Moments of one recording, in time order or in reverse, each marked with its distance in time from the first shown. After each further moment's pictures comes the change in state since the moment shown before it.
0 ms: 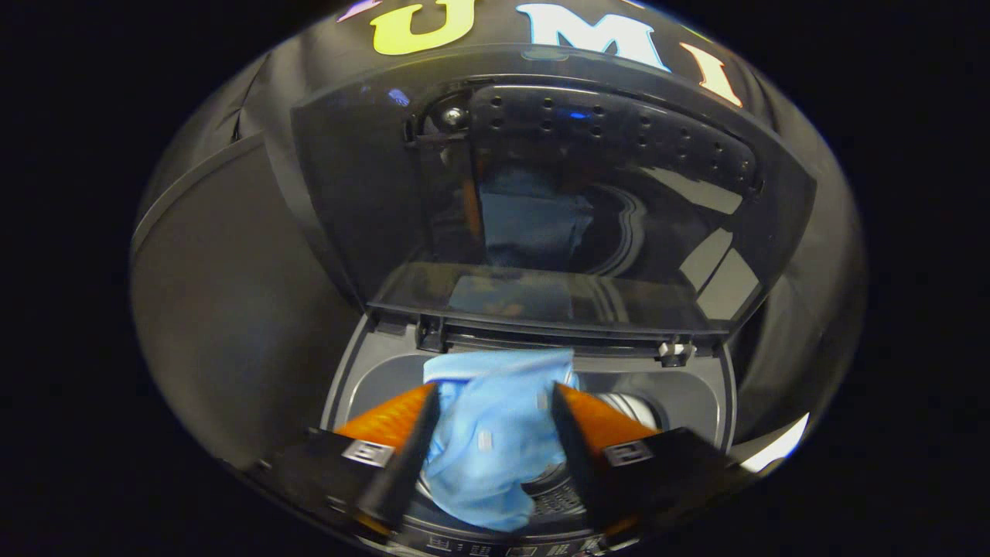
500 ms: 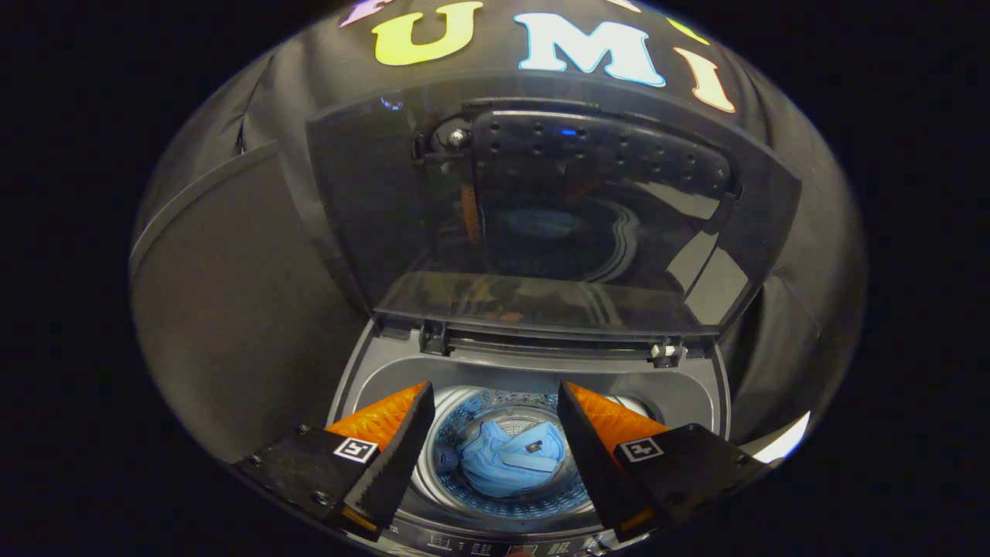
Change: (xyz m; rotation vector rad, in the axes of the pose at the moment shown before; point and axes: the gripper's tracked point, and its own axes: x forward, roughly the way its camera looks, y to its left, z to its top) arm -0.018 0.010 0.007 0.019 -0.060 0.026
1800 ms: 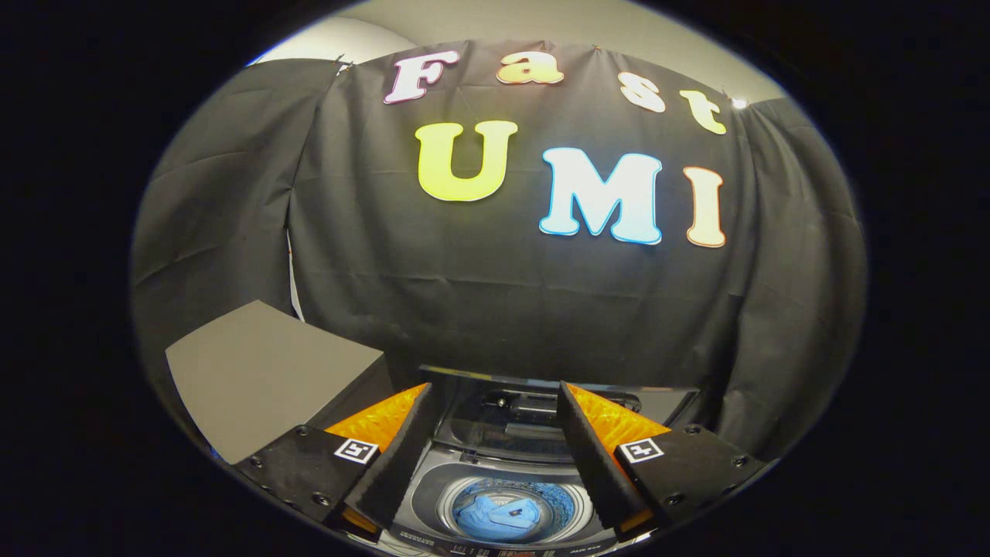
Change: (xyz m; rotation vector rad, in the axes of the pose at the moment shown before) arm -0.167 0.031 0.182 -0.091 -0.414 -0.007
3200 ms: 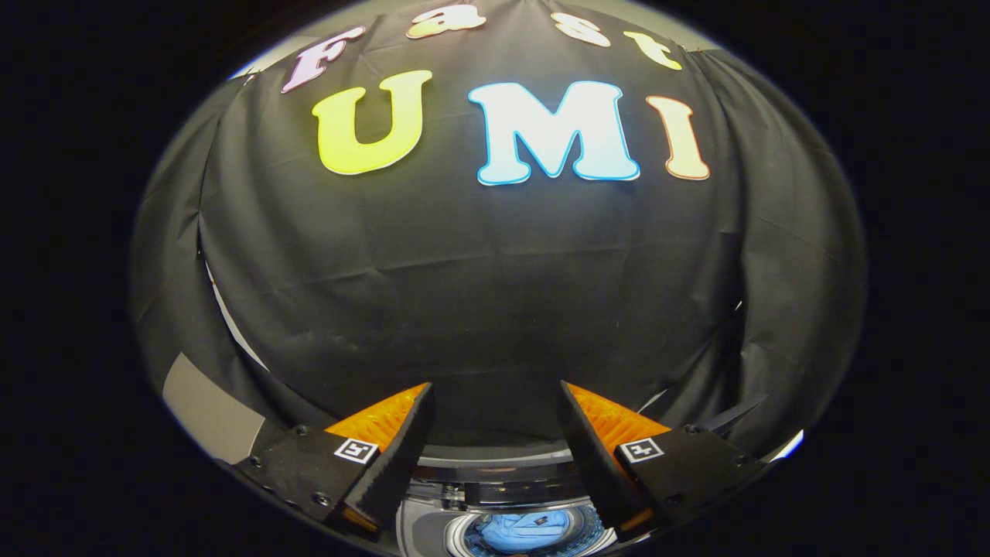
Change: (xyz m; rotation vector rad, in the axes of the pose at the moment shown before) arm 0.160 -0.055 -0.023 0.196 0.145 -0.123
